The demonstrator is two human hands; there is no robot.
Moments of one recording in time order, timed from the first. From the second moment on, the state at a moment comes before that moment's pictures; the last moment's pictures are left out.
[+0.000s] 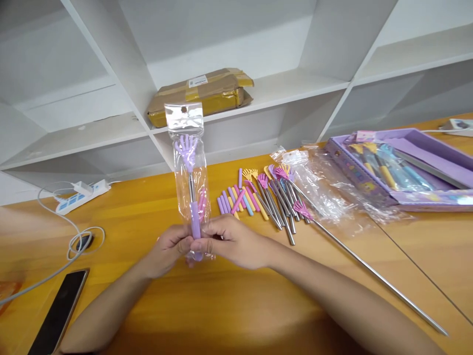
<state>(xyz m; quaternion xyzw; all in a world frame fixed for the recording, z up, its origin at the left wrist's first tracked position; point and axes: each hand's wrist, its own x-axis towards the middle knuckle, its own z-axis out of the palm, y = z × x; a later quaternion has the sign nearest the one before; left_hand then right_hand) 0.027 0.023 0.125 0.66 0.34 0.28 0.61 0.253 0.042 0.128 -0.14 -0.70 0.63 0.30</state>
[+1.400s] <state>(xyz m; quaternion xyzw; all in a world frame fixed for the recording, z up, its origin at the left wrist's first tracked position) 0.003 -0.005 0.007 0.47 0.32 0.48 0.66 0.240 -0.040 0.007 0.01 -0.89 0.40 0.20</state>
